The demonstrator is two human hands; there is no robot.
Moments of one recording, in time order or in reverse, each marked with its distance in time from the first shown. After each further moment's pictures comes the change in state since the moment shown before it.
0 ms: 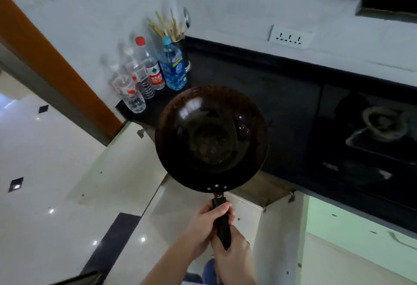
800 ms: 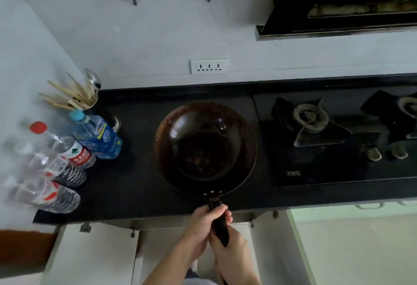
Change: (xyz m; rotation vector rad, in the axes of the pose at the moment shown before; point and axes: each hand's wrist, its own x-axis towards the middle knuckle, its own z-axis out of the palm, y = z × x) left_hand 0.131 0.109 0.044 0.350 -0.257 -0.128; right_hand 0.111 -0.085 -0.015 0.217 0.303 0.201
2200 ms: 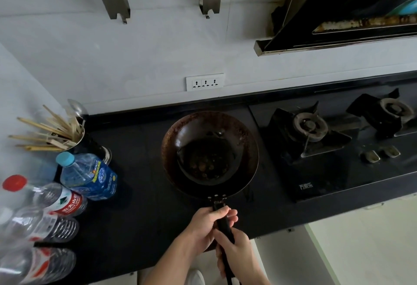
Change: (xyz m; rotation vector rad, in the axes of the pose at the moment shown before) left_hand 0.070 0.088 -0.054 0.093 -0.204 -0.171; right_hand 0.056 -0.080 0.044 0.318 -0.027 0.106
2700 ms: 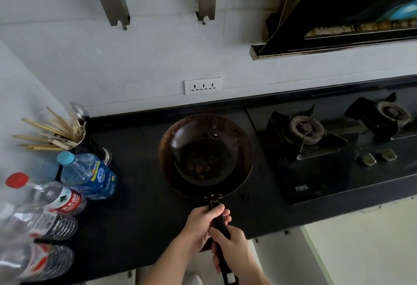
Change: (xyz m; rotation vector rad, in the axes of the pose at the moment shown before) left_hand -0.009 -0.001 0.014 0.057 0.148 0.031; right_hand 0.009 0.007 -0.010 -0.041 -0.030 0.013
